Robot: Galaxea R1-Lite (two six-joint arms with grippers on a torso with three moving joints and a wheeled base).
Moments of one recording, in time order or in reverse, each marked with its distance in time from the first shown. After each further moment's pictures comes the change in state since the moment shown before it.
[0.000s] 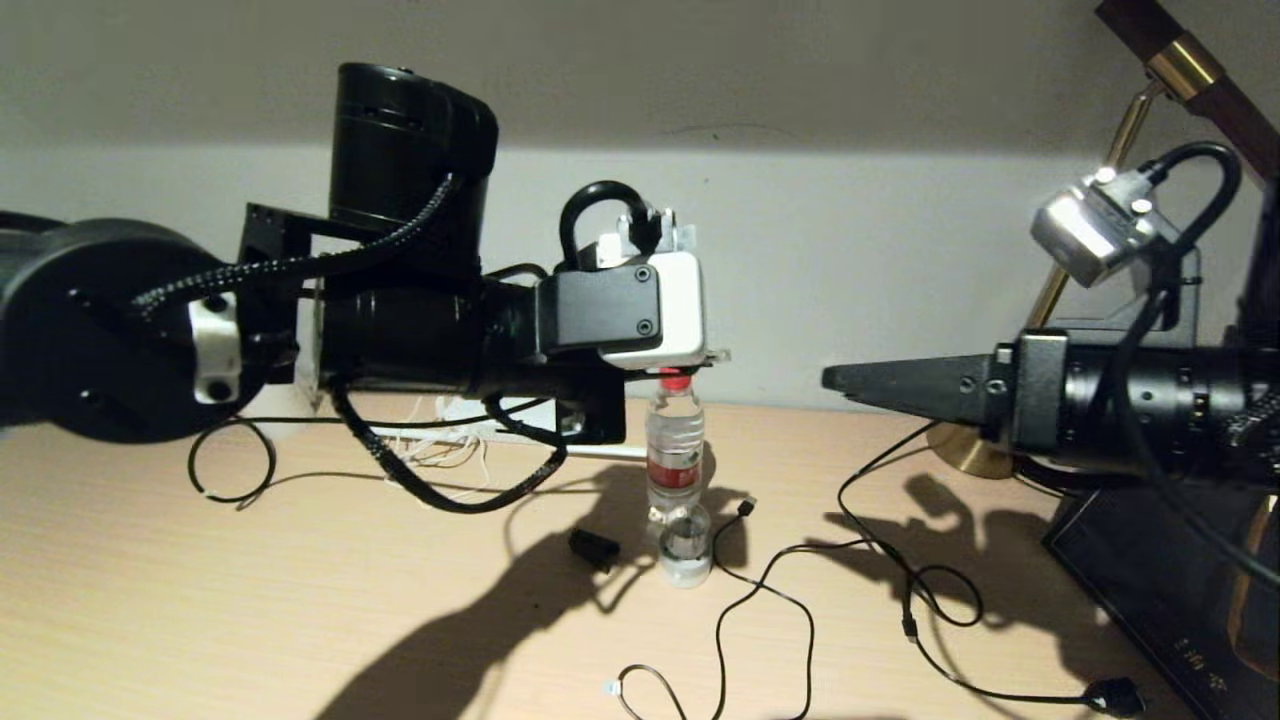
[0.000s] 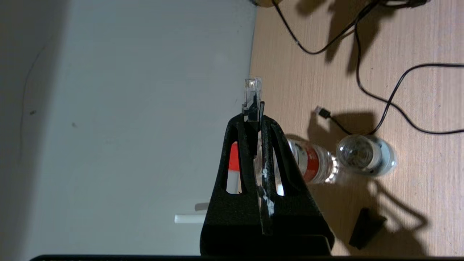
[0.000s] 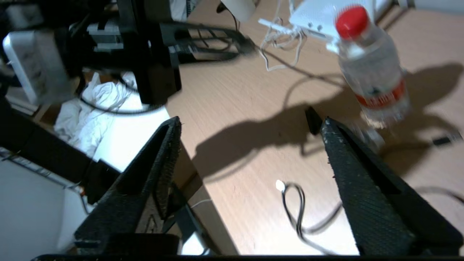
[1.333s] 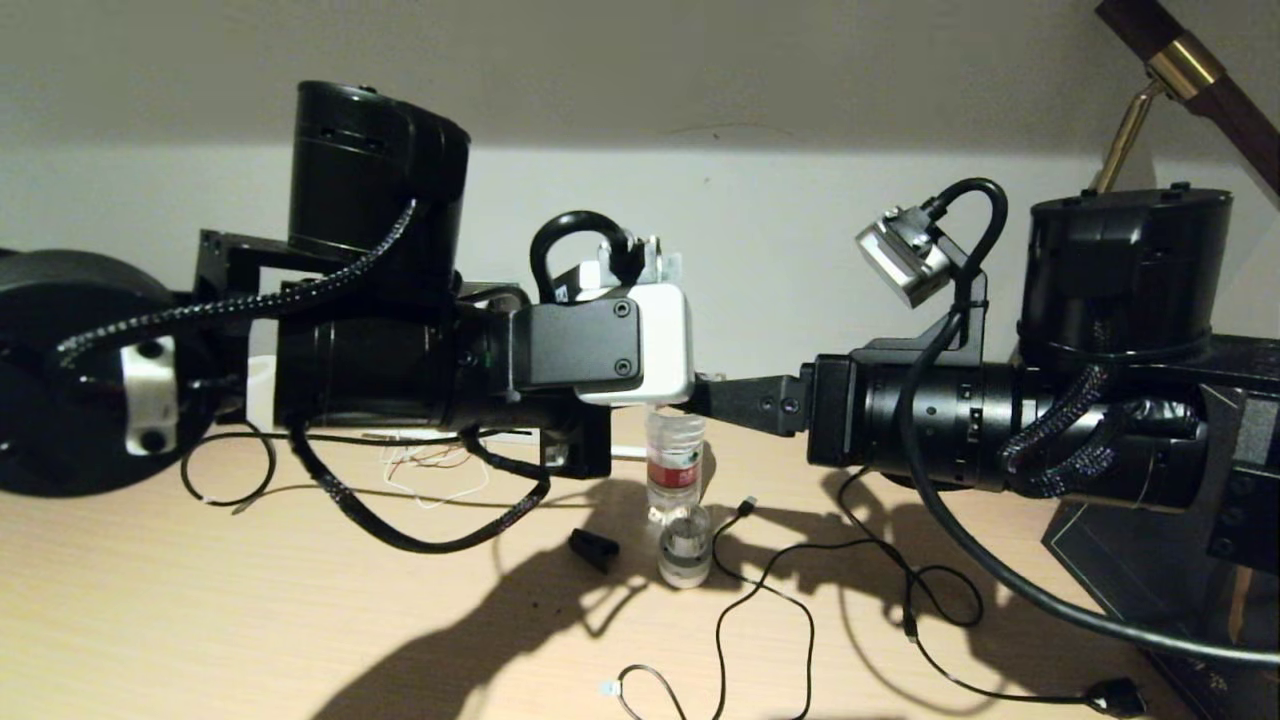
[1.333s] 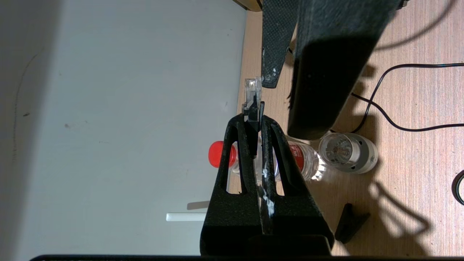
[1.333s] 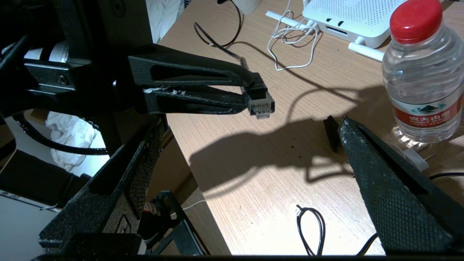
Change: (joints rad) left arm -0.011 -0.061 0.103 -0.034 0.000 0.000; right arm 0.193 0.182 -0.096 -0.062 -0.175 0.016
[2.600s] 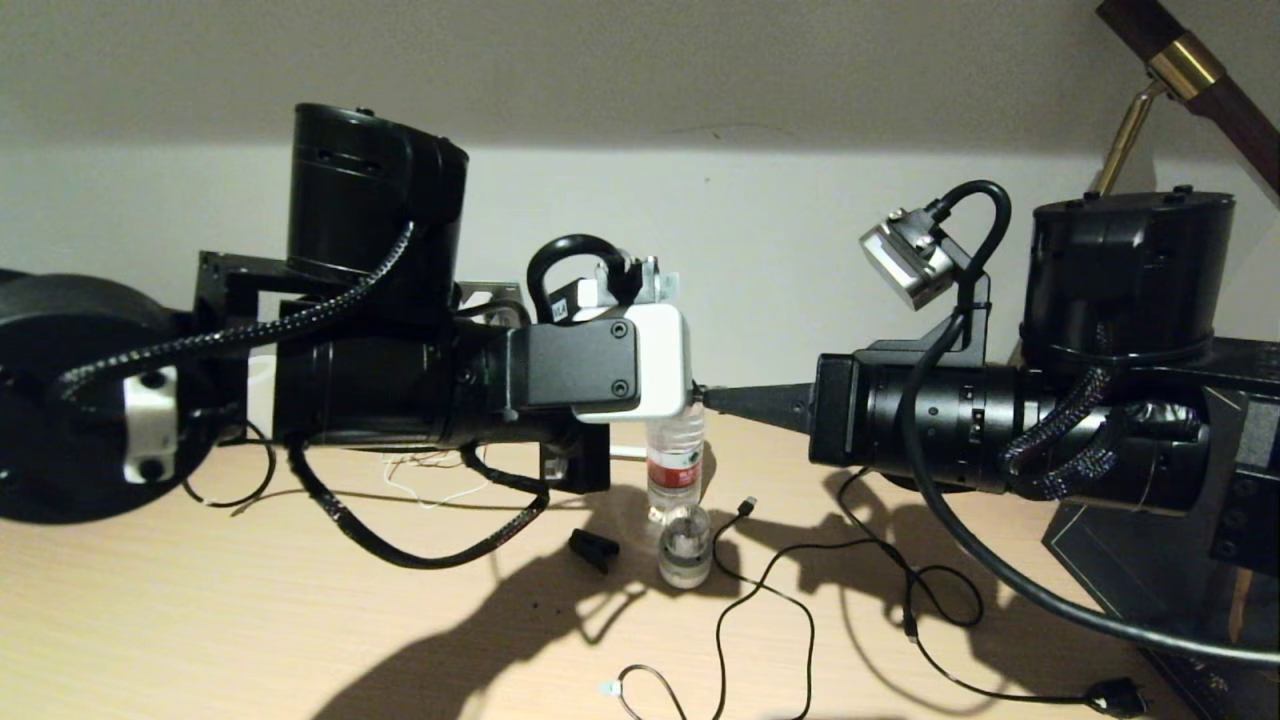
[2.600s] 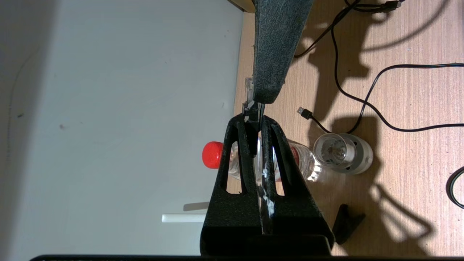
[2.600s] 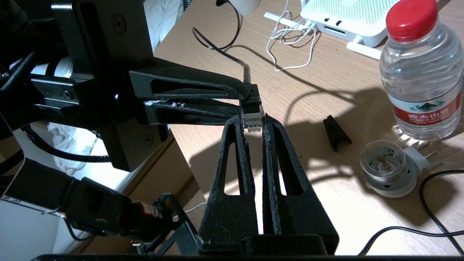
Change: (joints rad) left arm -0.002 -0.008 0.046 -0.045 -0.003 -0.004; right arm 0.012 0.000 0.008 -0.003 -0.002 0.013
